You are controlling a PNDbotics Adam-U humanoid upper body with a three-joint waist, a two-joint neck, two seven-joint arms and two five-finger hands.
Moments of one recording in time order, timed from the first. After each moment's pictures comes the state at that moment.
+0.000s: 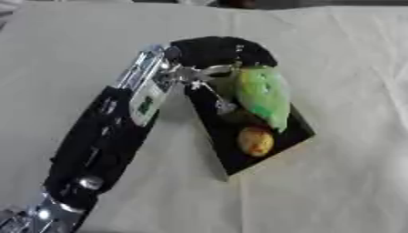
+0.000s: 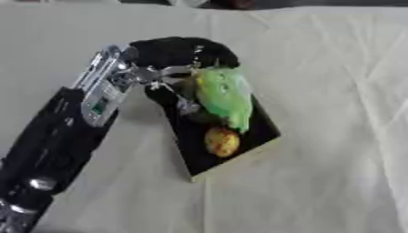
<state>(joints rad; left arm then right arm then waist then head) -1.03 0.16 -0.30 -1.32 -0.82 -0.52 -0.59 -0.41 -0.76 -0.10 -1.99 -0.22 -0.11 0.05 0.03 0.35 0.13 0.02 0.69</state>
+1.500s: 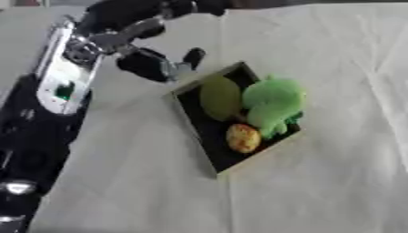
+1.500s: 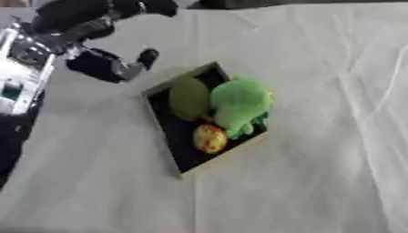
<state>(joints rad) -0.88 0.35 -0.11 -1.63 -0.51 -0.44 -0.42 -0.42 -0.75 -0.12 -1.99 -0.22 -0.11 0.03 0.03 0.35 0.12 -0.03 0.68</state>
